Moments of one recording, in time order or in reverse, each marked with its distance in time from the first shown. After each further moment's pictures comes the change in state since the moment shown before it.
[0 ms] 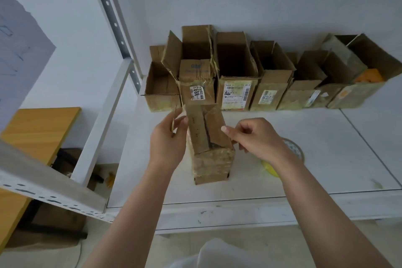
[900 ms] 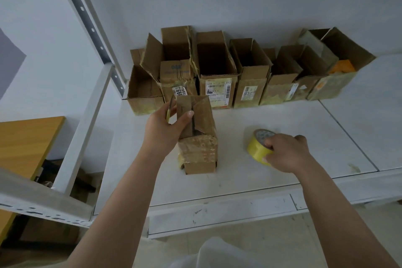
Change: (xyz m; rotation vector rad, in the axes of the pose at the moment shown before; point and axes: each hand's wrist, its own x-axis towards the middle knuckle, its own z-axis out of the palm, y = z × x) left_hand 0.019 0.017 0.016 -0.031 -0.139 0.087; right_hand -0.039 0.057 -0.058 -0.836 -0.109 0.273
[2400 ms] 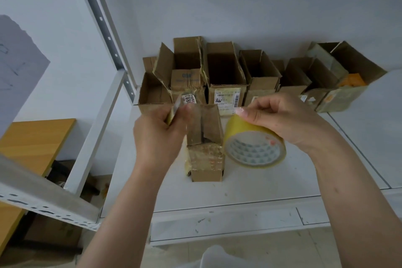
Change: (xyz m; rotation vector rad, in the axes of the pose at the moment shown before) left_hand -0.034 0.043 -0.022 0.161 0.272 0.269; right_hand -0.030 -0.060 -0.107 0.843 0.090 -0.365
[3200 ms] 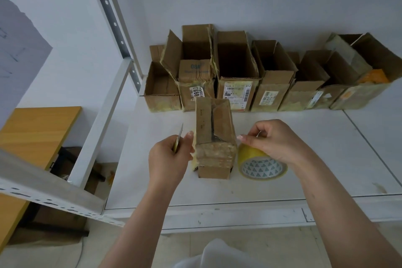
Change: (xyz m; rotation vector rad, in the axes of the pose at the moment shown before) left_hand -0.036 -0.066 0.024 -0.005 -0.097 -0.371; right_hand 0.028 0.081 0.049 -0.128 -0.016 0.206
